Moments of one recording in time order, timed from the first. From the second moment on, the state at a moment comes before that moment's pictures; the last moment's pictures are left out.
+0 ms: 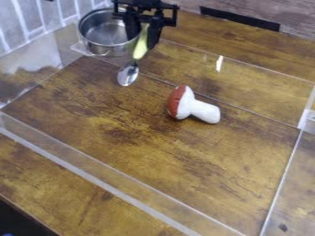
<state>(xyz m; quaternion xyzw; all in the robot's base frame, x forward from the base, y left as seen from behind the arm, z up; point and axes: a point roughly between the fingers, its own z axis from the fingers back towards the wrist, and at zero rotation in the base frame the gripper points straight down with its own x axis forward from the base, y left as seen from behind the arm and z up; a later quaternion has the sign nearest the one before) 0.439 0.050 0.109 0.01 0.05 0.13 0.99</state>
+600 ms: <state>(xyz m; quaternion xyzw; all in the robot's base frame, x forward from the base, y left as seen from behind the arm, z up) 0.442 0.040 0.113 0.03 0.05 0.11 0.99</state>
